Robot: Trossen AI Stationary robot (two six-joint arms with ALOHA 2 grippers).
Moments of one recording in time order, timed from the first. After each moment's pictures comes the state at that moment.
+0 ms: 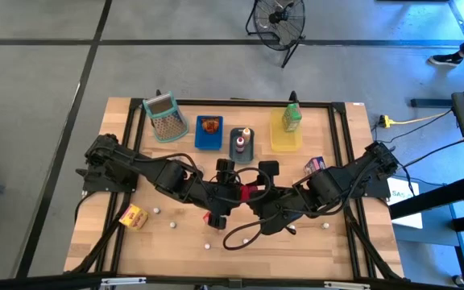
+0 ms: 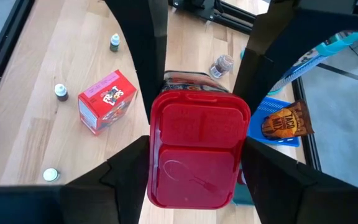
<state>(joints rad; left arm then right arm) -0.40 1.80 1.94 -0.95 -0.46 0.00 0.53 1.81 2.01 -1.17 0.57 0.15</state>
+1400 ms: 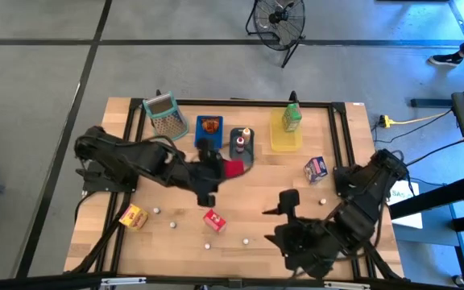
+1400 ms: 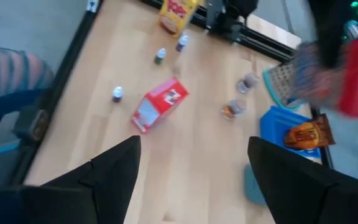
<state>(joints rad) -0.35 1.67 1.94 -1.12 -0.60 -0.07 0.79 1.81 2.01 -1.21 0.70 0.31</state>
